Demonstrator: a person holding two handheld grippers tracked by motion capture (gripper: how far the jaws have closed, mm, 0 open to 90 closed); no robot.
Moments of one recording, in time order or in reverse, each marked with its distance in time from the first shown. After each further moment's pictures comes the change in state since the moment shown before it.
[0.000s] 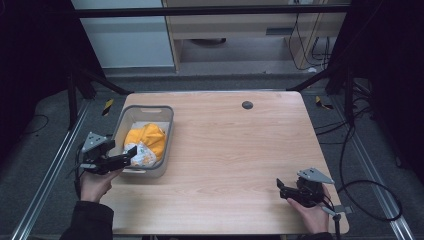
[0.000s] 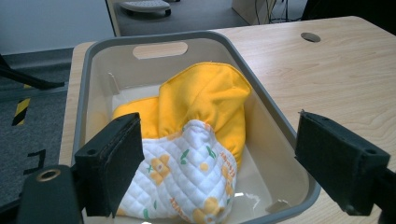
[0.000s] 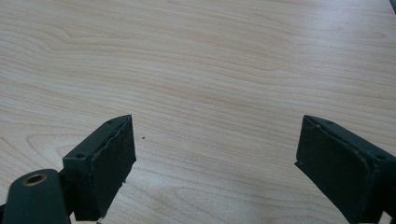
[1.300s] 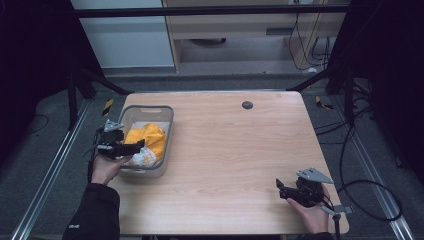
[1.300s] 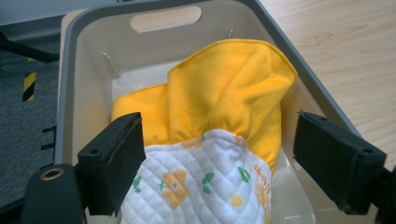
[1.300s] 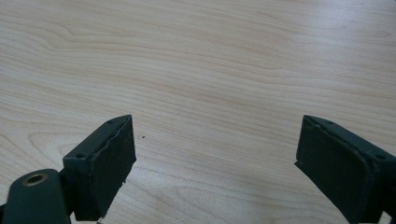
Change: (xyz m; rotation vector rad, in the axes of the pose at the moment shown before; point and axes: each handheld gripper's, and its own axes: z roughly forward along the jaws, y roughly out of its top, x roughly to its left) left arm 0.013 0.015 0.060 0.188 0.036 0.046; right arm 0.001 0.000 0.001 0.007 0.012 0.002
